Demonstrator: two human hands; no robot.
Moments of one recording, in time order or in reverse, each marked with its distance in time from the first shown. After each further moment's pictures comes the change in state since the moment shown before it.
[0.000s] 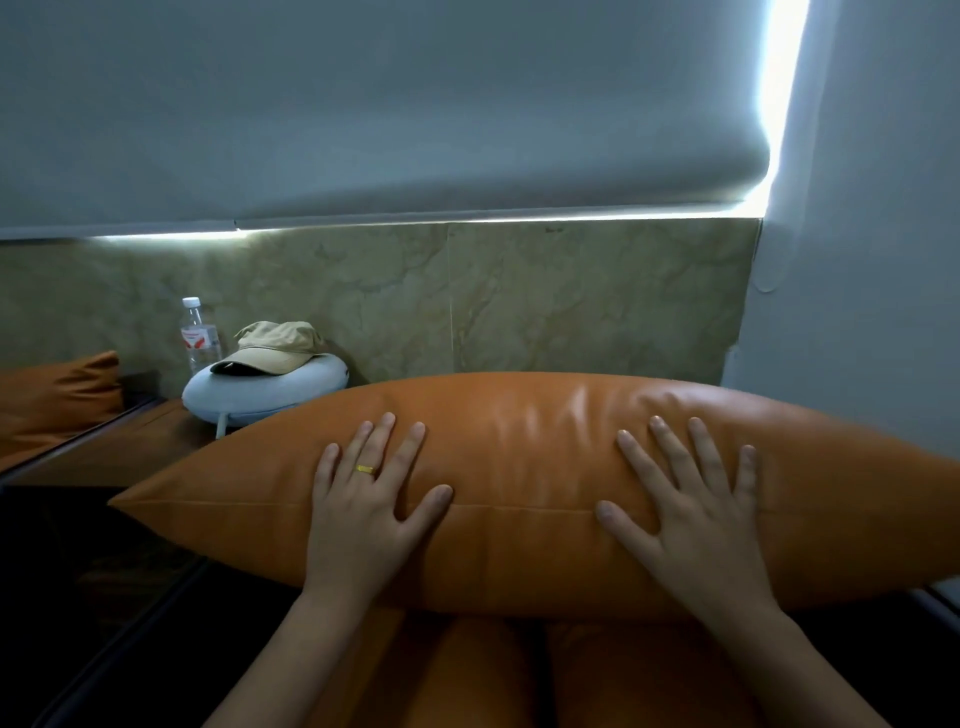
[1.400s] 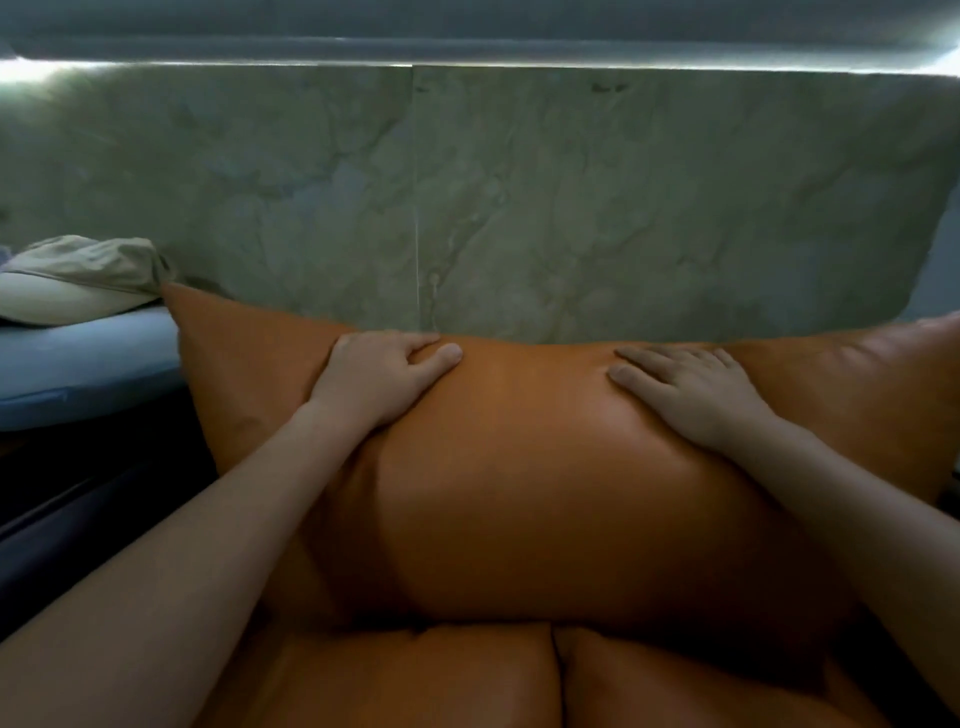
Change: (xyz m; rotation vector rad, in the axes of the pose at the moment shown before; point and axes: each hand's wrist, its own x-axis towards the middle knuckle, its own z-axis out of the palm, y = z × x) left_hand 0.273 -0.073 0.318 -0.116 -0.228 -0.010; right_hand 0.300 0.076 0.302 0.069 -0.359 0.013
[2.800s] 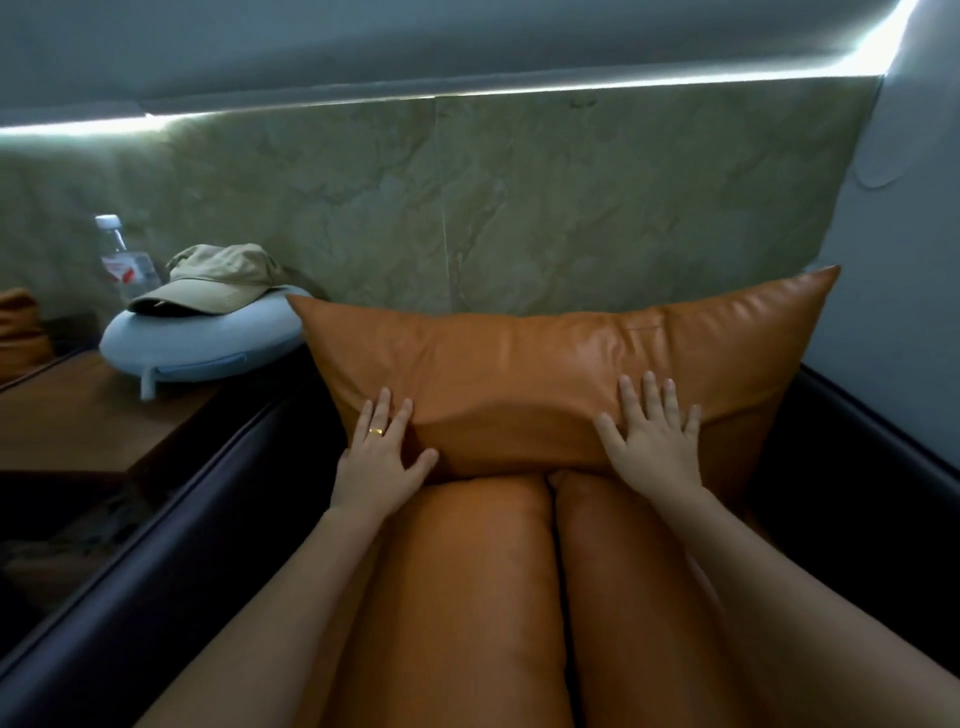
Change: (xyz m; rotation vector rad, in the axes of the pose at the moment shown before) left_hand -0.220 -0.006 -0.045 -0.041 -0.217 -0.225; right_hand -0.193 -0.064 0.005 0.144 -0.058 0.242
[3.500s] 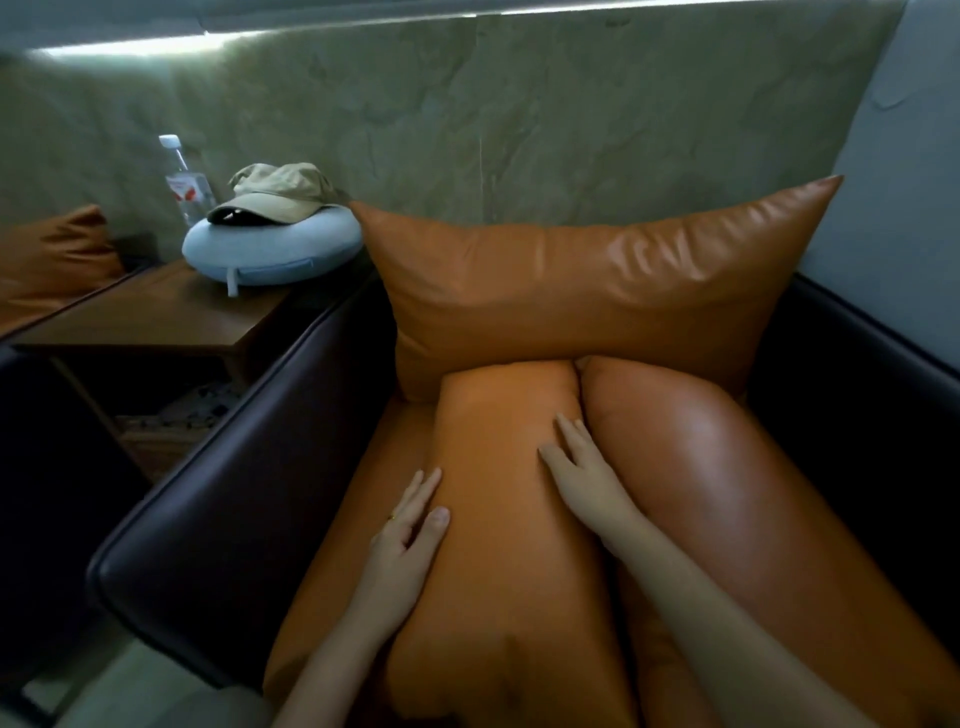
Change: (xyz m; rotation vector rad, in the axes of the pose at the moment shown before) left_hand -0.280 -0.017 -0.030 -0.825 -0.203 -0.166; right_hand -0.230 -0.094 0.012 0.753 -0.429 0.065
